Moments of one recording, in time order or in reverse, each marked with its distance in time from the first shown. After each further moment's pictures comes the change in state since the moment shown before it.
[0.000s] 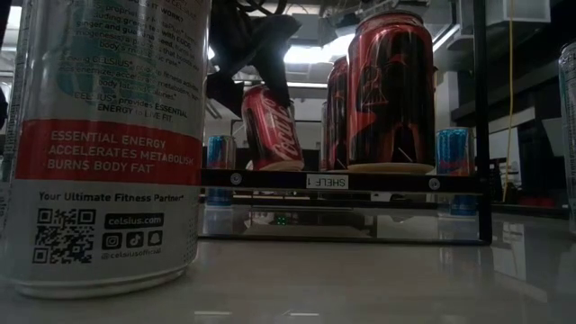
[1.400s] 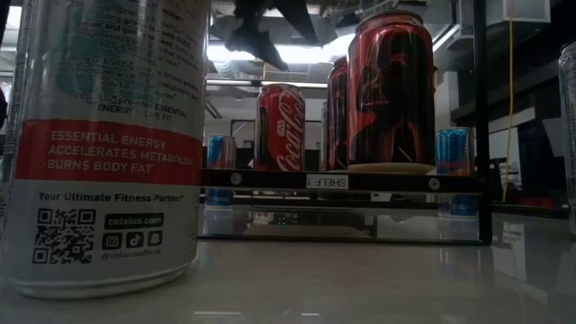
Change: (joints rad) left arm -0.015 -0.002 0.243 -0.058 -0.027 0.240; right arm 0.000 0.000 0.000 0.034 0.004 0.000
